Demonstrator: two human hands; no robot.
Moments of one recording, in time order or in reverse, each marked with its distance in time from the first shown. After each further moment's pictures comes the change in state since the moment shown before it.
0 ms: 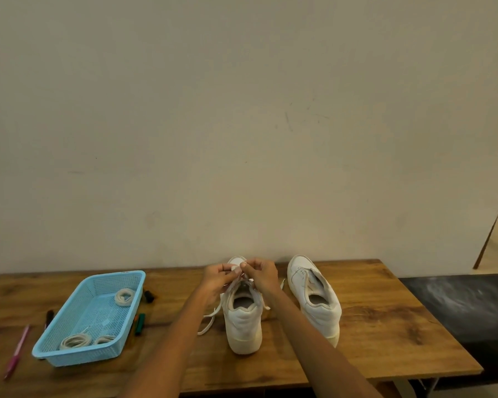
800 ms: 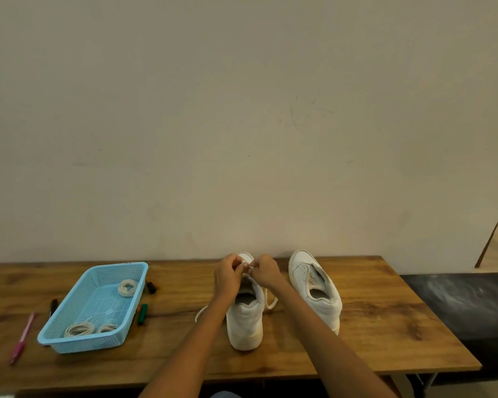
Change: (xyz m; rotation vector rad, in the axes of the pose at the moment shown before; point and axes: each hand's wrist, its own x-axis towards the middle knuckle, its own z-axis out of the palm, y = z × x) left_hand 0.001 -0.023 0.029 0.425 0.294 0.395; right_hand 0.005 -0.008 -0.008 -0.623 -0.143 -0.037
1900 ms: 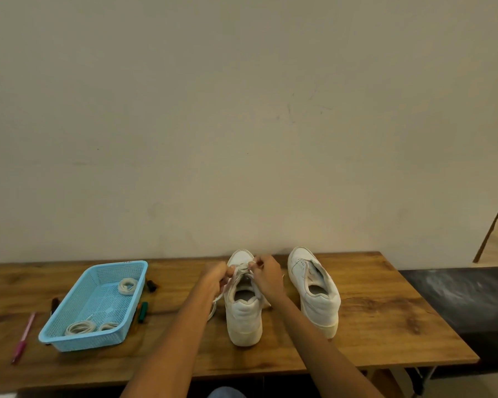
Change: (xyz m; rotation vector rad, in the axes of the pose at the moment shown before) left_hand 0.018 0.002 -0.033 -0.260 -0.273 -0.820; right_hand -0.012 0.020 0.020 0.257 0.275 0.001
